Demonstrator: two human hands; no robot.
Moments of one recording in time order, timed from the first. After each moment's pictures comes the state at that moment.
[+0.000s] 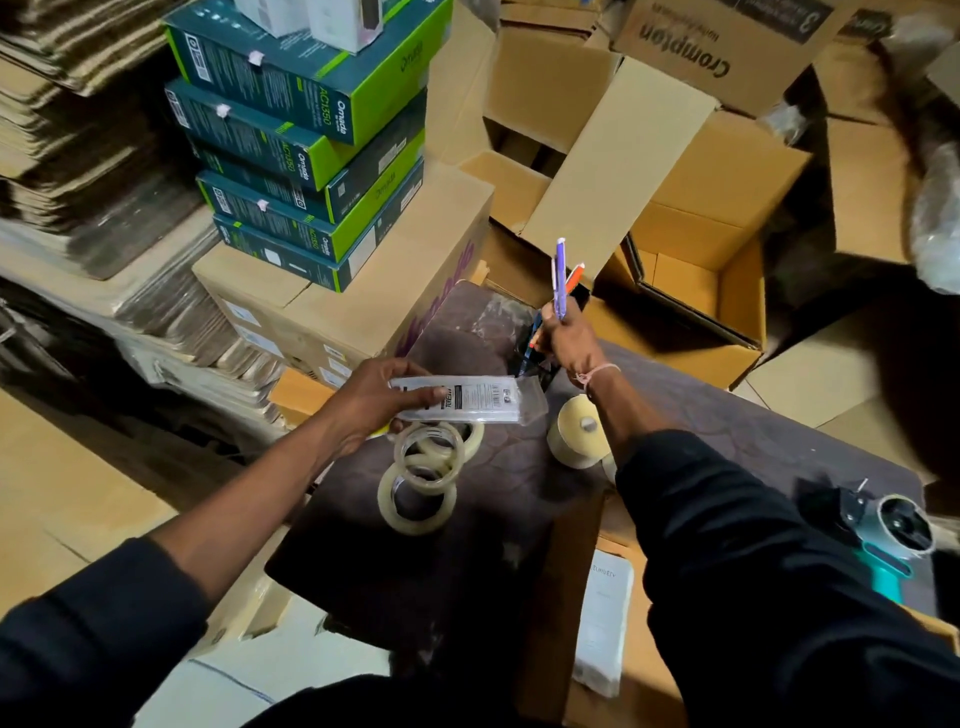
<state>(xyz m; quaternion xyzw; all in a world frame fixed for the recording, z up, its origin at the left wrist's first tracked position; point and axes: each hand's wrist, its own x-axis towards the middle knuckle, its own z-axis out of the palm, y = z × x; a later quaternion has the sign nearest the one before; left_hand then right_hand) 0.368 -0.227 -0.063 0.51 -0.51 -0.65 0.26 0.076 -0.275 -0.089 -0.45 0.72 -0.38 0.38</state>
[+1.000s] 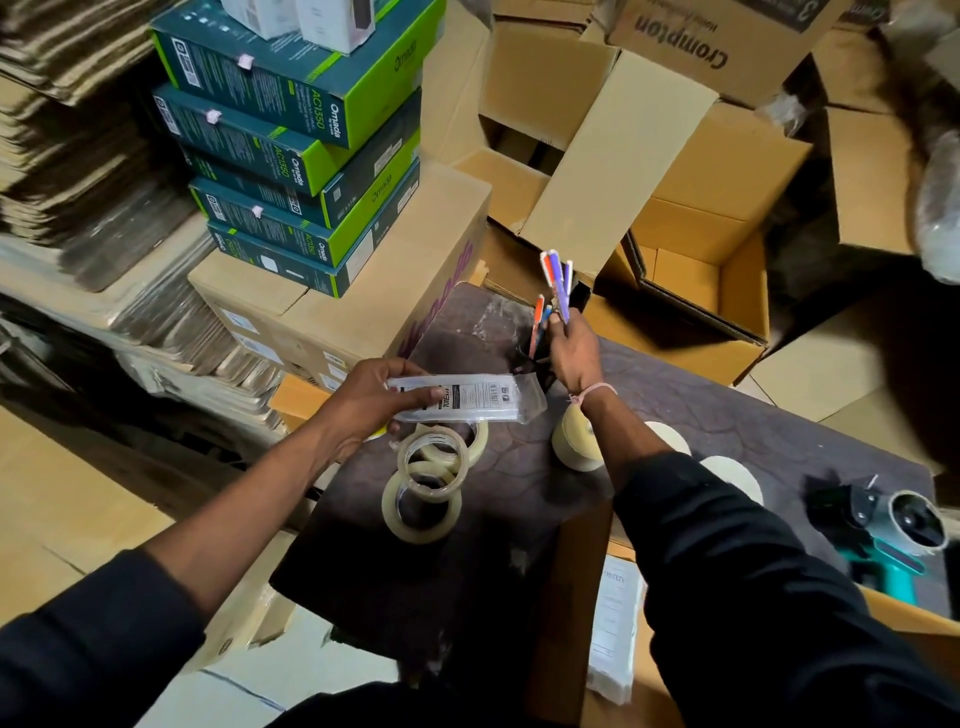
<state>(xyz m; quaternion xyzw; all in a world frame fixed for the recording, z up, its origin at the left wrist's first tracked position) 0.369 -0.233 -0.050 0.52 -0.51 -0.64 0.26 0.079 -0.276 -0.104 -0.47 0.78 -0.33 0.26</state>
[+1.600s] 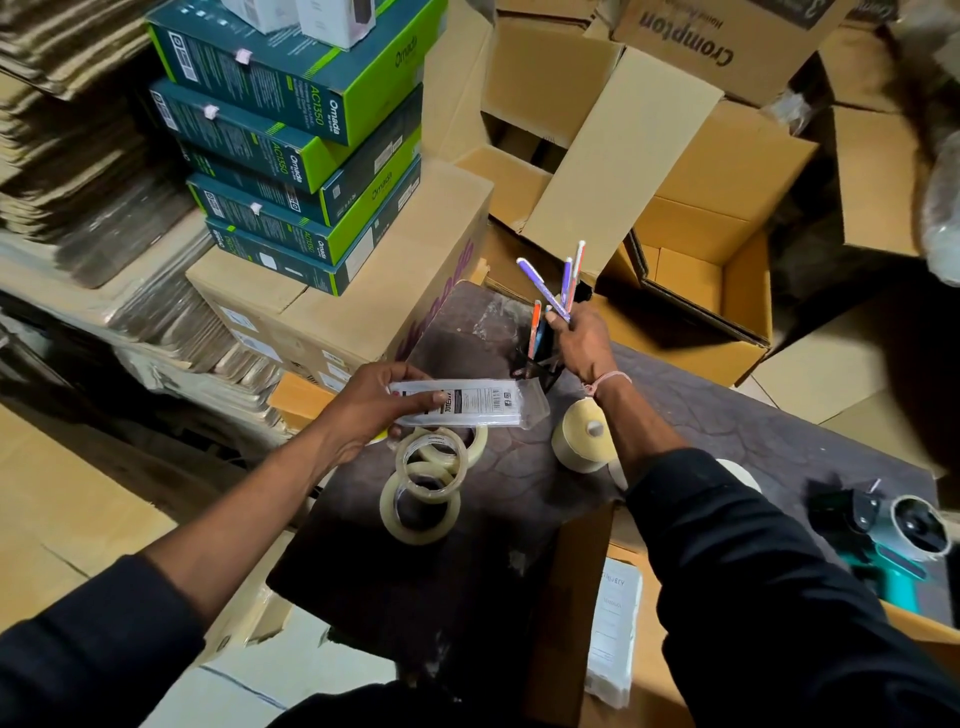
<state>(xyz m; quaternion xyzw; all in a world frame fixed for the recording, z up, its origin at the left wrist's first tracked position) 0.366 -0.231 -0.053 0.52 -0.49 -0.65 0.25 0.065 -0.286 -0.092 -0.51 0.77 -0.28 0.25</state>
